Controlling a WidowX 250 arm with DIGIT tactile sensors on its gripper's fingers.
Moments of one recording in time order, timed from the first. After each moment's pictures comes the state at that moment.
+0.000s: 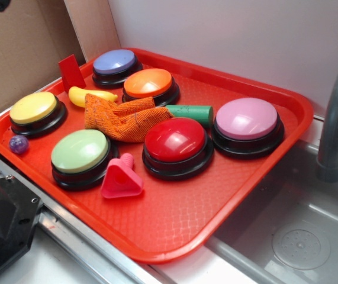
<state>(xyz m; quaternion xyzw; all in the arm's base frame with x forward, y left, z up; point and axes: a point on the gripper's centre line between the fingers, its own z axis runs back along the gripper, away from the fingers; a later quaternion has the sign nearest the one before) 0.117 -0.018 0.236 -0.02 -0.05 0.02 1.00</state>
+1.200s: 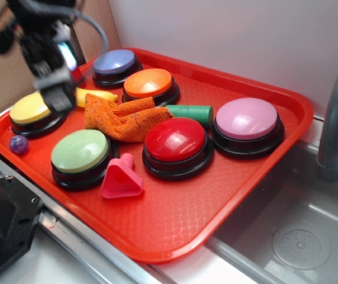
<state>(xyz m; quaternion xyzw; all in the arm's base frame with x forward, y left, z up) 0.160 -0.064 0.125 0.00 -0.07 -0.33 0.94</state>
